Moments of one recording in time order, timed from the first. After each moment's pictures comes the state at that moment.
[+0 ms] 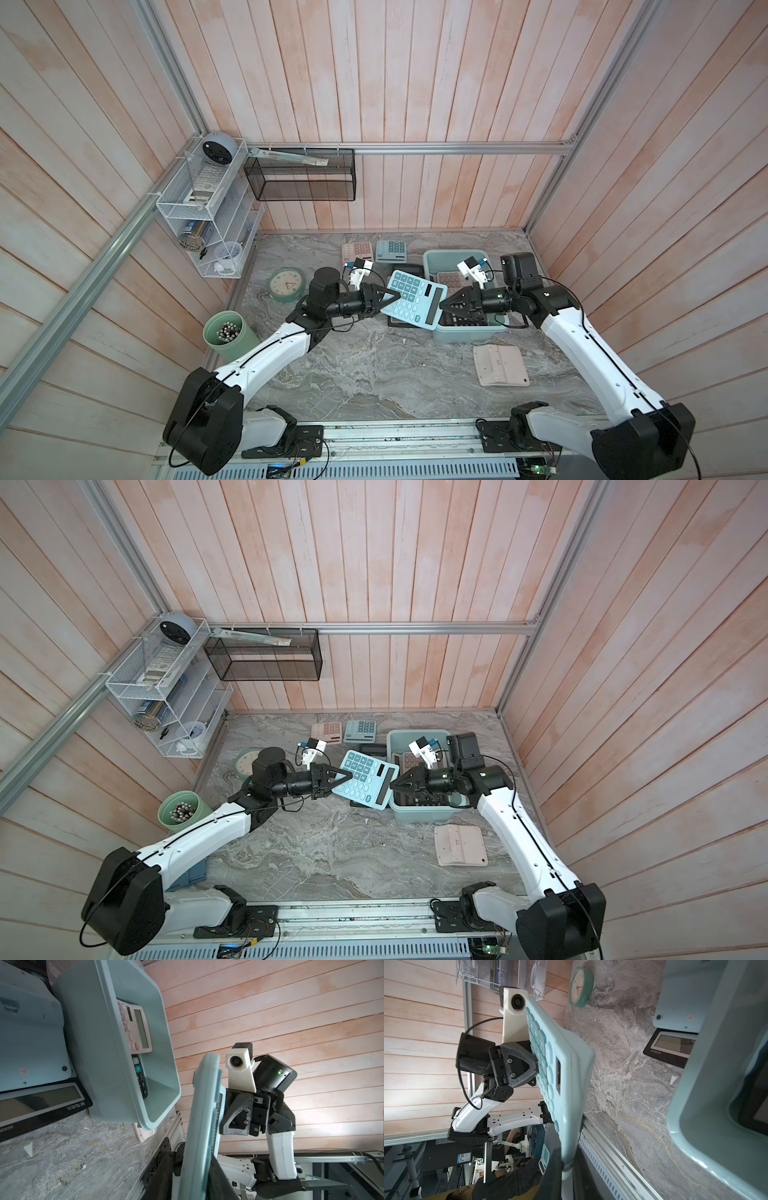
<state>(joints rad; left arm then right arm) -0.49 1.31 0.78 0.34 0.84 -1.15 0.28 1.18 1.08 -0.73 -1.01 0.59</state>
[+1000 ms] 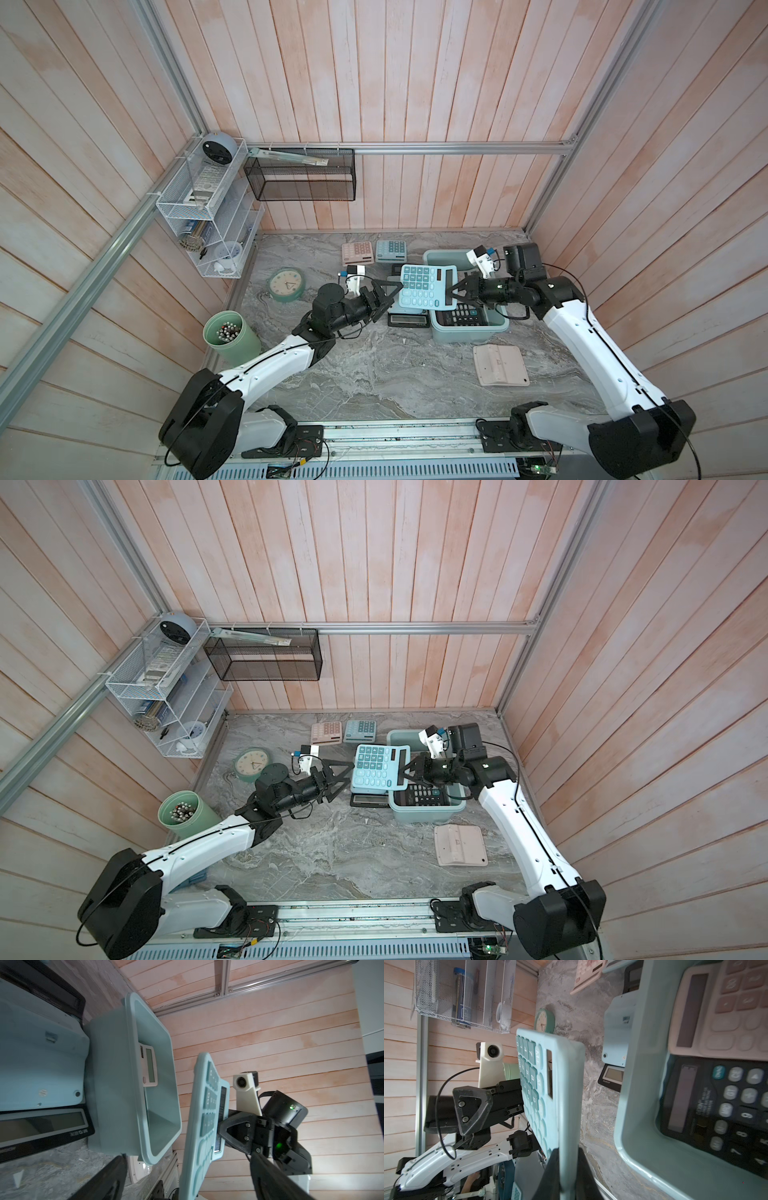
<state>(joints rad) -0.59 1.25 0.68 0.42 0.46 -1.22 0.25 1.22 1.24 -0.86 -0.70 0.50</state>
